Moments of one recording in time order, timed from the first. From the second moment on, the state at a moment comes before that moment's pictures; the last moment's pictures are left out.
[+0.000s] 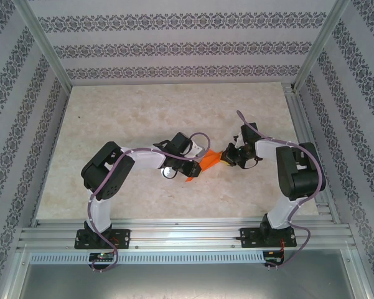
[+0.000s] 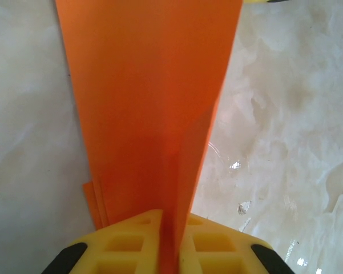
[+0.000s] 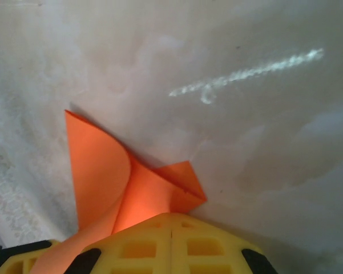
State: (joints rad) left arm -0.73 1.96 1.12 -0.18 0.50 -0.22; right arm 0.15 1.75 0.86 -0.33 -0.57 0.59
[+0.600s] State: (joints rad) left arm -0.73 1.96 1.15 -0.19 0.50 -0.22; right arm 0.15 1.77 0.88 -0.26 -0.55 0.63
